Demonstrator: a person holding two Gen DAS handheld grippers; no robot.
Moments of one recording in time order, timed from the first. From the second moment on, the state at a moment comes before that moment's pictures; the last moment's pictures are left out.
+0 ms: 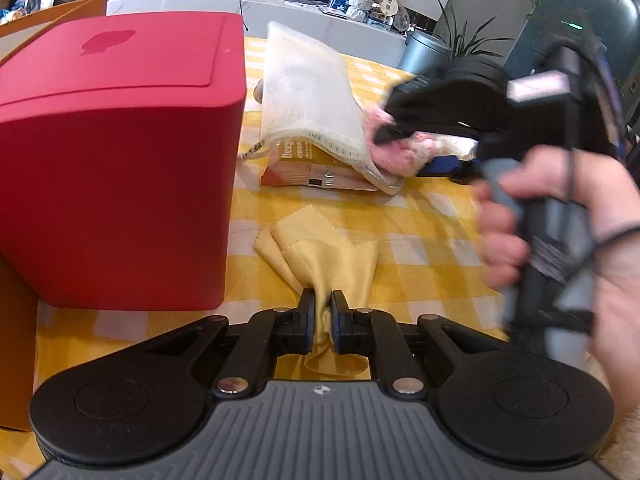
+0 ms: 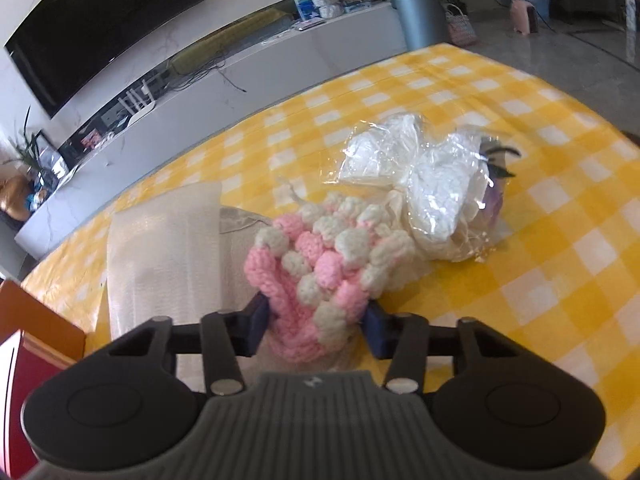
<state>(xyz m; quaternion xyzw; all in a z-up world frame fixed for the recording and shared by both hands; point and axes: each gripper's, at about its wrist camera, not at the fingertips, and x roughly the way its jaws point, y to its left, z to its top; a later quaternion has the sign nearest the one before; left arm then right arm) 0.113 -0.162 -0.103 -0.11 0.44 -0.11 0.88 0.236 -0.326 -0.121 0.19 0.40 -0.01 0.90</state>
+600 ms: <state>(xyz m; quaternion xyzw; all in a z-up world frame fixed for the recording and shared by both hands) 0.109 -0.158 -0.102 -0.10 0.43 -0.11 0.89 0.186 -0.347 -0.115 0.07 0.51 0.00 0.86</state>
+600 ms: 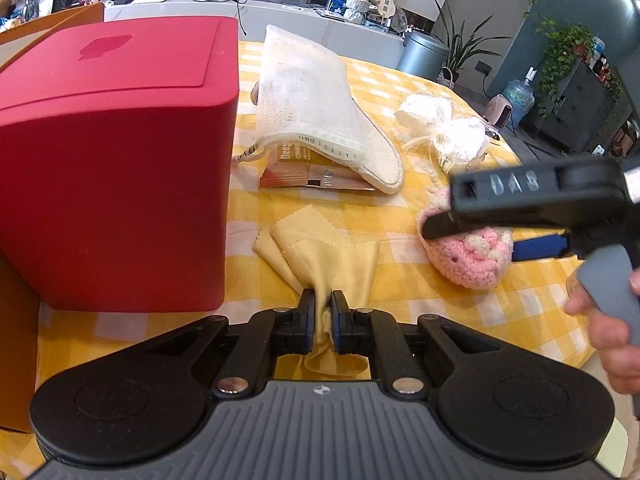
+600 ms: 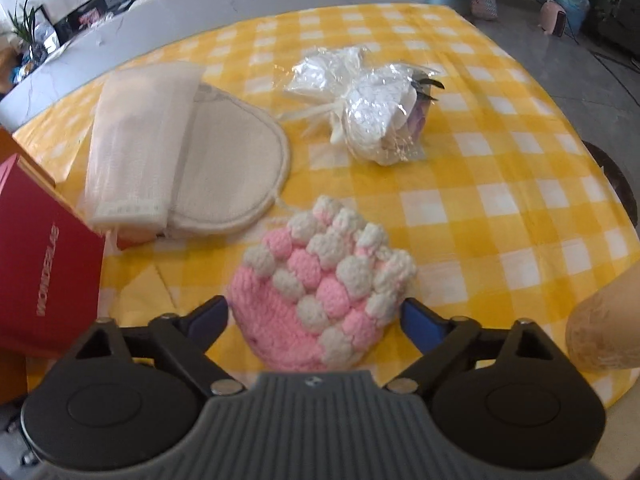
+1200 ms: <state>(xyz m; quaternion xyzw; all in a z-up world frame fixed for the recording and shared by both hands) 0.091 -0.185 -0.103 -0.01 0.40 -0.09 0.91 0.199 -0.312 -0.122 -0.02 0.50 -0.06 0.86</state>
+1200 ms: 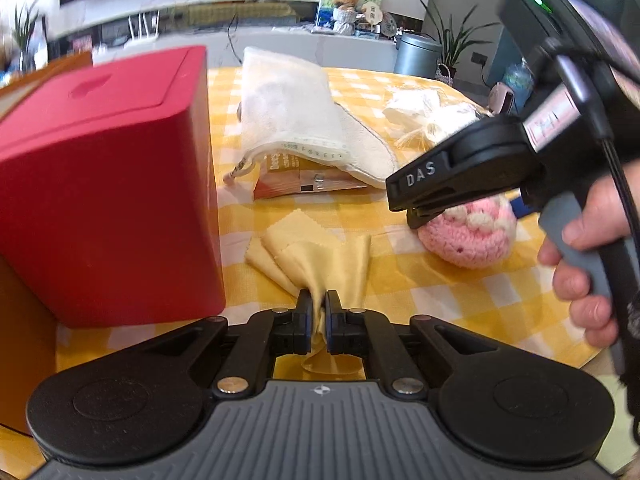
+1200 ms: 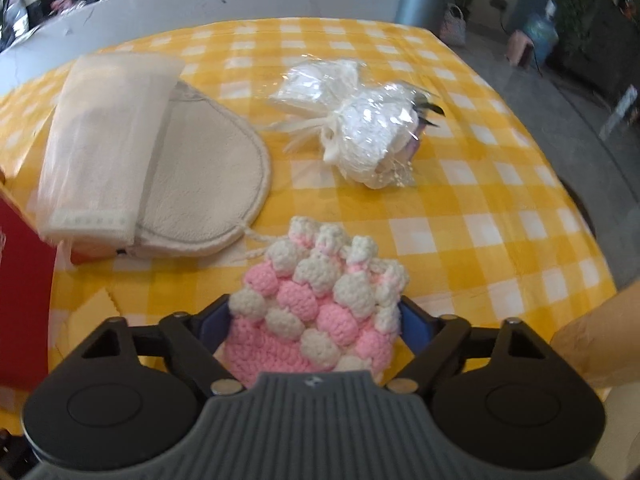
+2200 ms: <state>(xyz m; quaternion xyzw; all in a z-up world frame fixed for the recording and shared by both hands) 0.057 -0.192 -0.059 0.01 0.34 -0.11 0.94 0.200 -0.357 -0.120 0.20 0.49 -0.05 0.85</state>
